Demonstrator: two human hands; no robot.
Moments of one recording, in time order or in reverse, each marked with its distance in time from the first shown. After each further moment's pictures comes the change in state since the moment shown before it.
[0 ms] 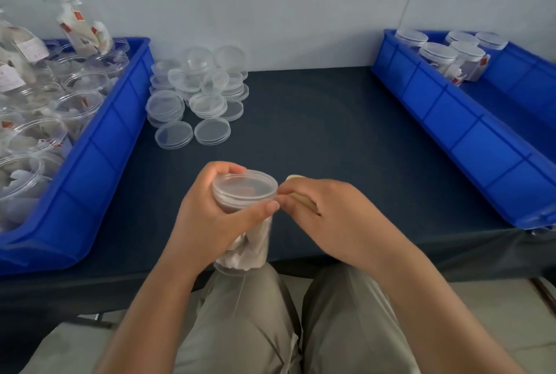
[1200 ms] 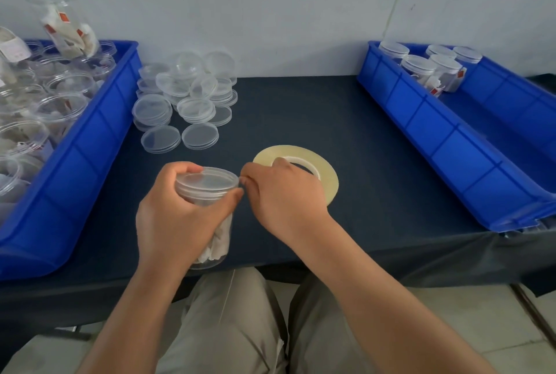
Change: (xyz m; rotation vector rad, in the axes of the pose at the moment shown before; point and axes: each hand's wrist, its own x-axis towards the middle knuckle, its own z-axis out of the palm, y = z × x) left_hand 0.005 -0.009 -0.003 0.246 0.367 0.025; right_hand 0.056 -0.016 0.031 -0.479 0.149 0.032
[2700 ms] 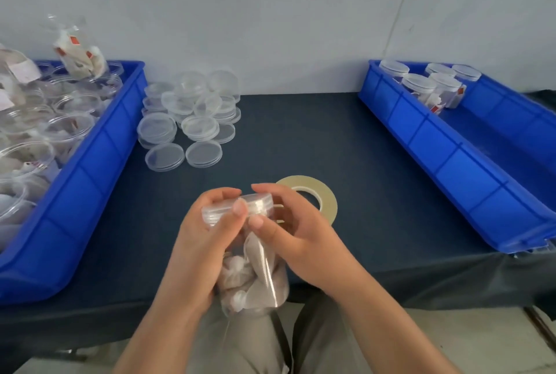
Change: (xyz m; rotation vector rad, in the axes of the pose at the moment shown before) left_hand -0.016 0.029 0.004 -0.600 -0.302 -0.255; right_hand -0.042 0.011 -0.005 1.245 -0.088 0.062
